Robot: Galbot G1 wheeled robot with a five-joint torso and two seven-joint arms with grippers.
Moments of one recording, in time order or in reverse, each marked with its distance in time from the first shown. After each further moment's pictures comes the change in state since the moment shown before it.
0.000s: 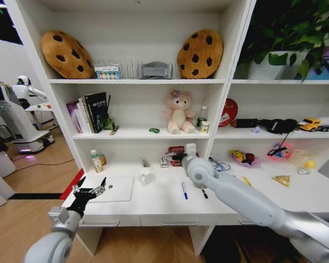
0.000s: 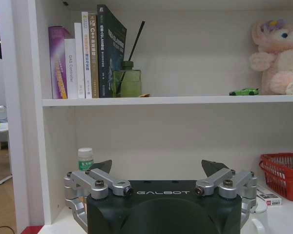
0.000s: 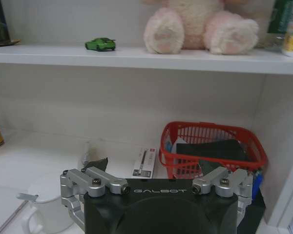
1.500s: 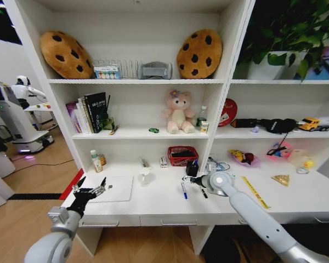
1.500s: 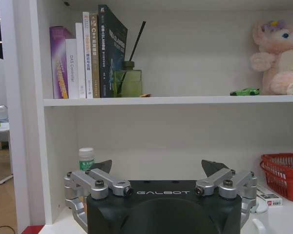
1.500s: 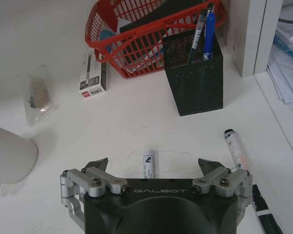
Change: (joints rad) left arm 0.000 0.000 0.000 0.000 0.000 0.000 0.000; right arm -0.073 0.091 0.181 -0.365 0.417 -0.216 0.013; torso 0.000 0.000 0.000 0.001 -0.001
